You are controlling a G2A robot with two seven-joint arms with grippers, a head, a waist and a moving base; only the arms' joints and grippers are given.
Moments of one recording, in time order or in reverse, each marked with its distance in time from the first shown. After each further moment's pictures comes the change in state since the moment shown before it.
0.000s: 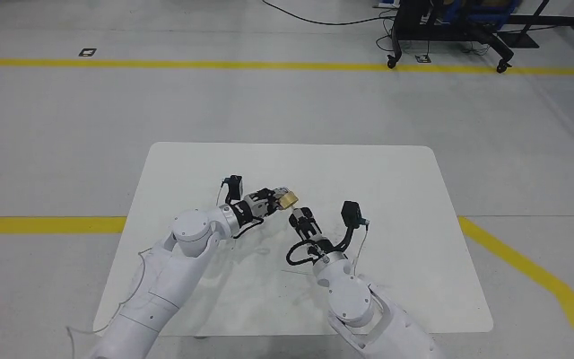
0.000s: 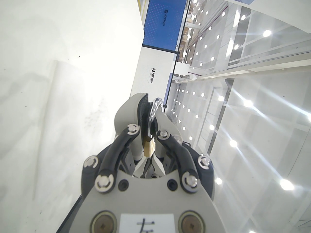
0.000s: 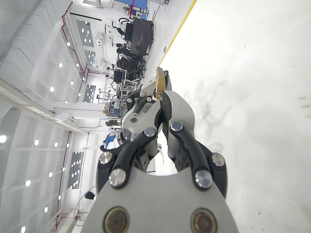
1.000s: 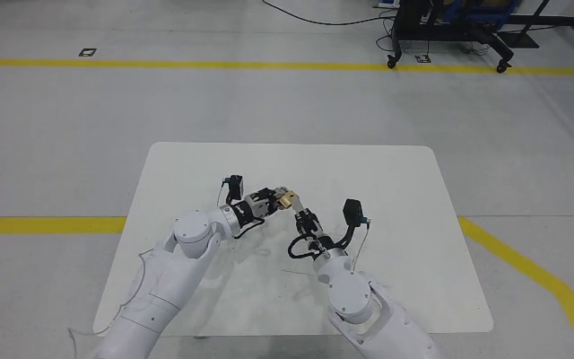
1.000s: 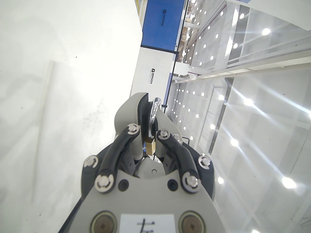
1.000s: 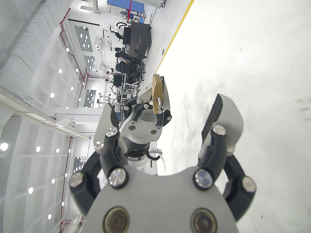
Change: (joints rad) left arm 0.014 -0.008 -0.014 -0.015 0.002 -0.010 0.007; right arm -0.007 -0.030 0.032 0.008 0.006 0.012 0.004
